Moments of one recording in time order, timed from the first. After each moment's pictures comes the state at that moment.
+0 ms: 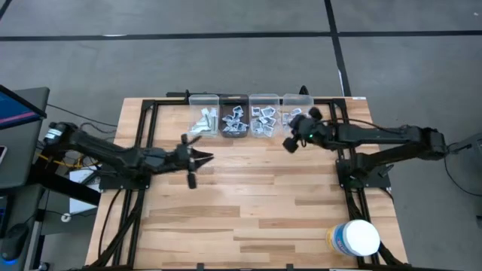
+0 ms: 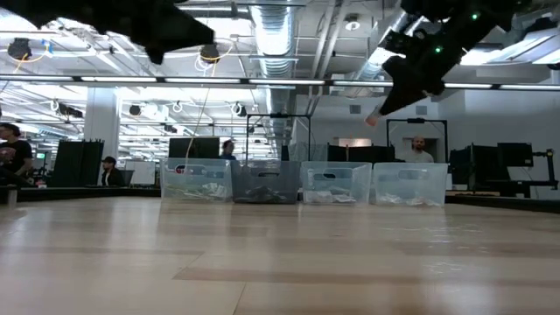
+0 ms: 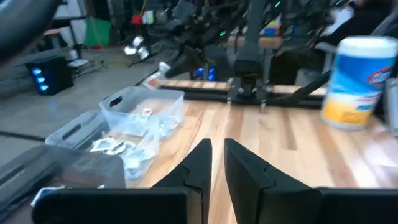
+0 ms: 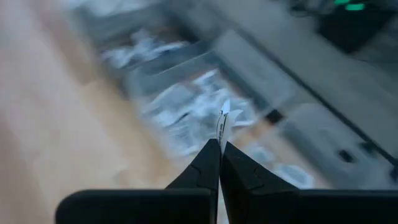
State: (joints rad) left arm -0.28 0.83 0.45 0.41 -0.50 0.01; right arm -0.16 1.09 0.72 -0.36 0.54 0.15
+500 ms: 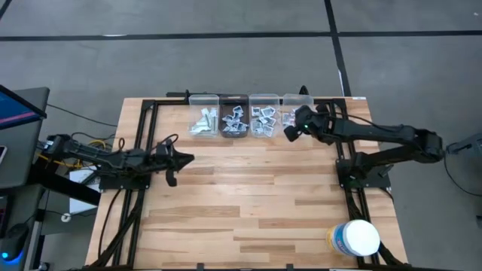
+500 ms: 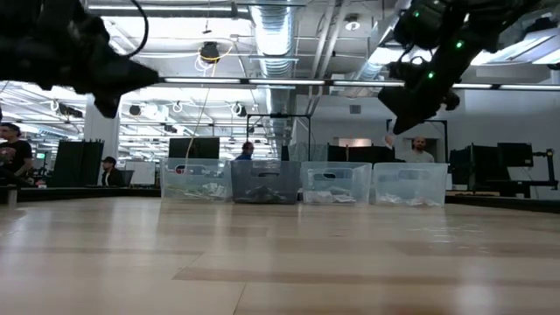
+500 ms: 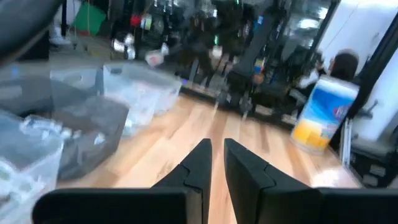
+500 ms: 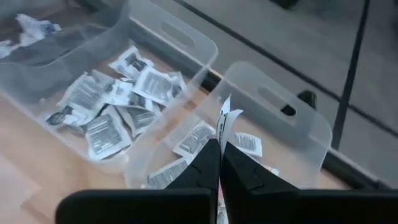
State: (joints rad) left arm -0.24 0.25 0.01 0.40 -0.42 -0.24; right arm -0.34 1.12 0.68 -0.36 0.63 0.27
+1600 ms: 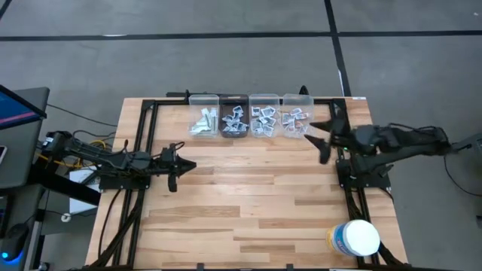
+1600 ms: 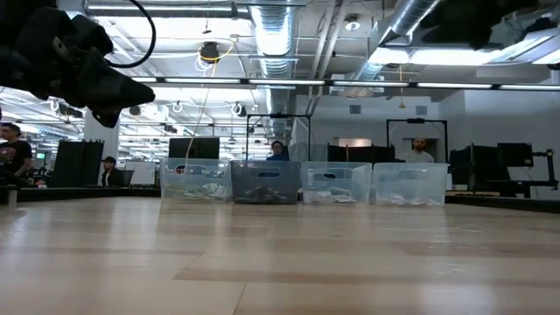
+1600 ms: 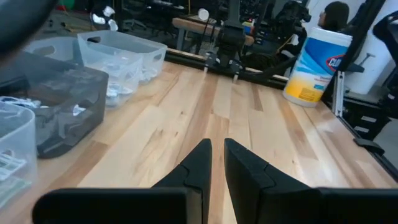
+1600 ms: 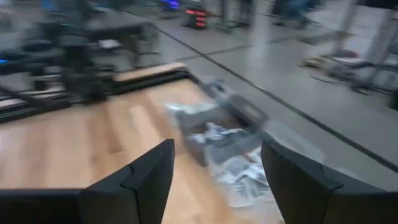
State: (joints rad) left arm -0.26 0.32 0.01 0.34 -0.35 -0.22; right arm 0.14 0.55 0.68 -0.43 0.63 0.18
